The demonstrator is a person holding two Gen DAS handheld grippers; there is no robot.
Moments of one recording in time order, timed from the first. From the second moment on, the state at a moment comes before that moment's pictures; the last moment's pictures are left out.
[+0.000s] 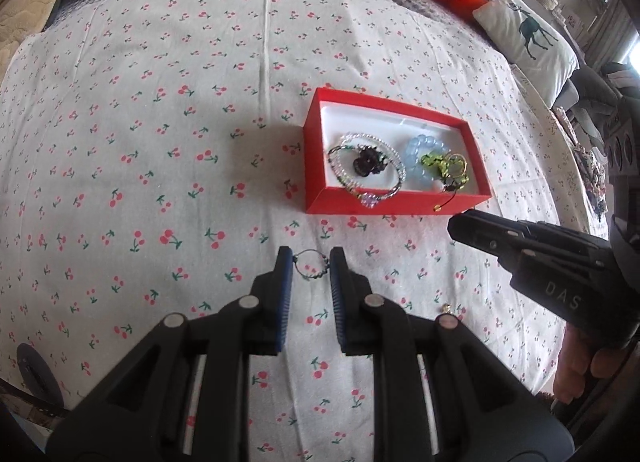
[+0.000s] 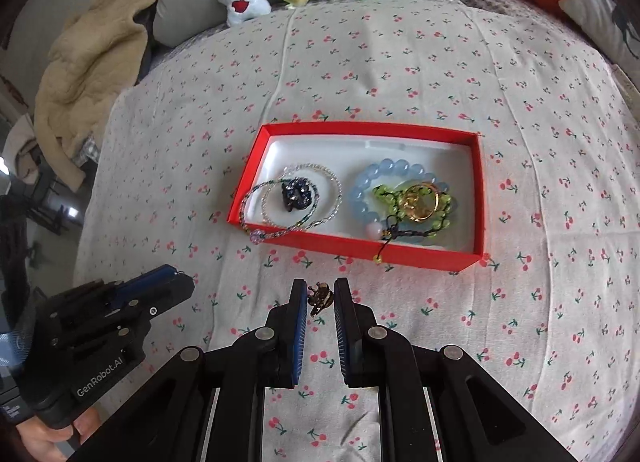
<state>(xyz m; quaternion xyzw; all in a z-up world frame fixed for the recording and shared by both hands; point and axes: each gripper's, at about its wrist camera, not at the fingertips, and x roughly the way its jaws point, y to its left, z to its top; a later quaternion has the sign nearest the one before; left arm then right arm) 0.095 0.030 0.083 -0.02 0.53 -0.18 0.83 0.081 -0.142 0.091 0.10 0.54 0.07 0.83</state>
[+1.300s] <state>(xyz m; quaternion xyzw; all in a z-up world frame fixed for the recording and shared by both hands) 0.124 -0.040 0.090 -0.04 0.51 -0.21 0.83 0.109 -0.221 0.091 0.16 0.52 0.02 0.84</state>
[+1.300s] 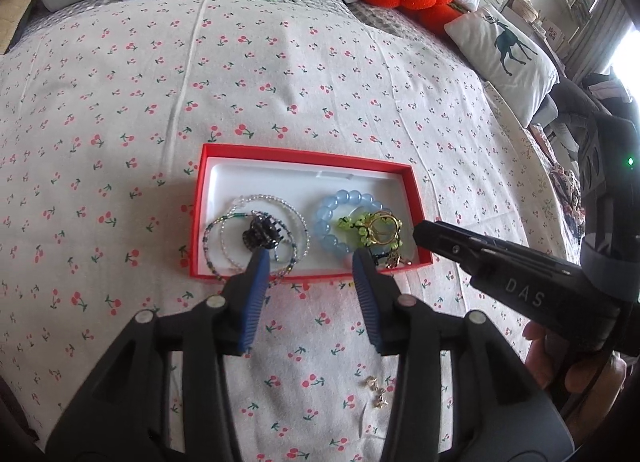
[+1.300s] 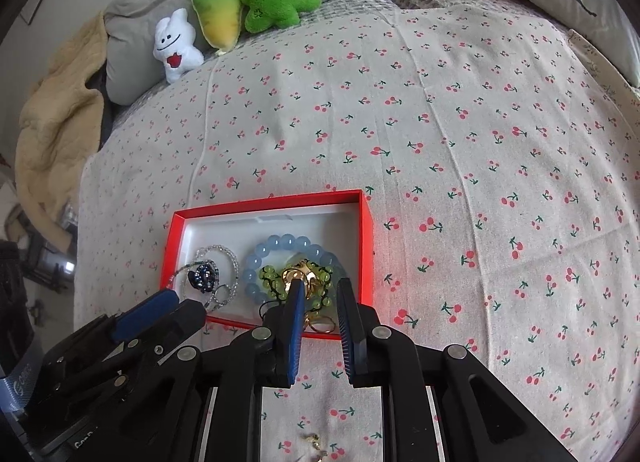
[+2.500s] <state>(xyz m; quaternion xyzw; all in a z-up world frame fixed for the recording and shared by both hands) 0.040 0.015 0.026 0.05 0.62 -0.15 0.77 -0.003 -0.181 0.039 0.03 0.63 0.04 0.78</state>
